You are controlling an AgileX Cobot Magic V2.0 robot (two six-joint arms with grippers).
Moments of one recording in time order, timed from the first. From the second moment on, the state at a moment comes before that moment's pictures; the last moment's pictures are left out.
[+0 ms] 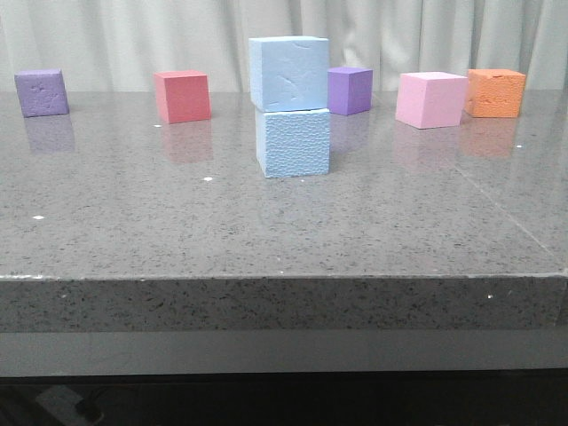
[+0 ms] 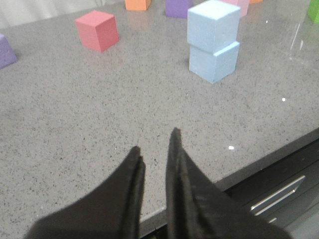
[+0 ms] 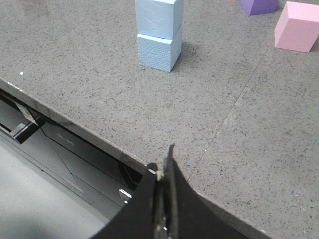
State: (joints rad) left arm -0.49 0.39 -0.63 0.03 0.72 0.04; right arm 0.55 0.44 -0.73 0.02 0.82 0.04
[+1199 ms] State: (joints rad) left arm -0.08 0.00 0.01 -0.17 0.14 0.03; right arm 0.55 0.44 -0.73 0.02 0.82 0.04
